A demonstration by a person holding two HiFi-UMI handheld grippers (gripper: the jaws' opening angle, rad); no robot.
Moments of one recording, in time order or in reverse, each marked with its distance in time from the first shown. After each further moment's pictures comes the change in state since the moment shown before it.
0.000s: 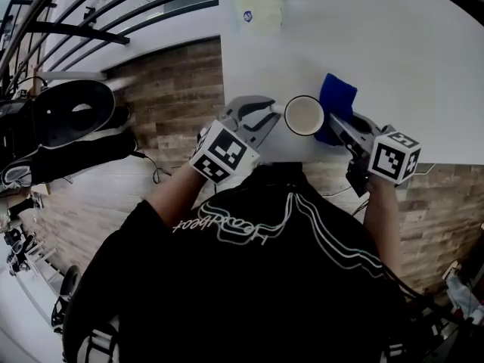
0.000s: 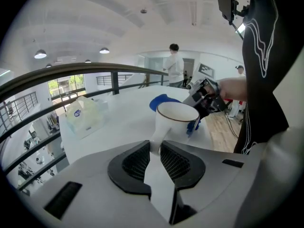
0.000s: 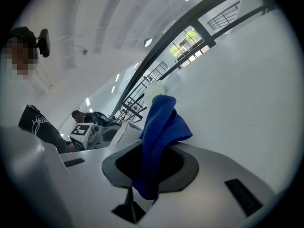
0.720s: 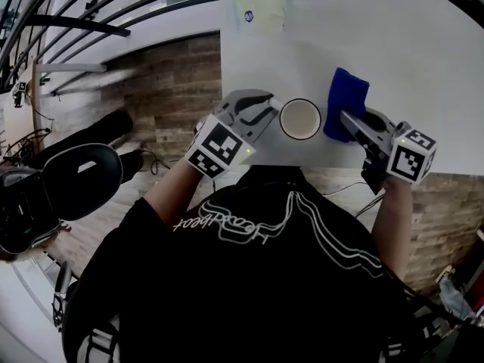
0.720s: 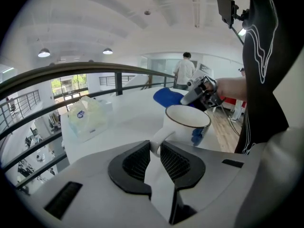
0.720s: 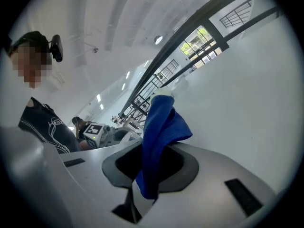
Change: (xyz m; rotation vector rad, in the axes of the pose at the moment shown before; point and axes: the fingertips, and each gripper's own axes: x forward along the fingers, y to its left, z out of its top) left arm 0.007 0.008 -0.005 -0.009 -0.017 0.019; right arm -0.016 -0.005 0.015 -0.087 0.022 0.109
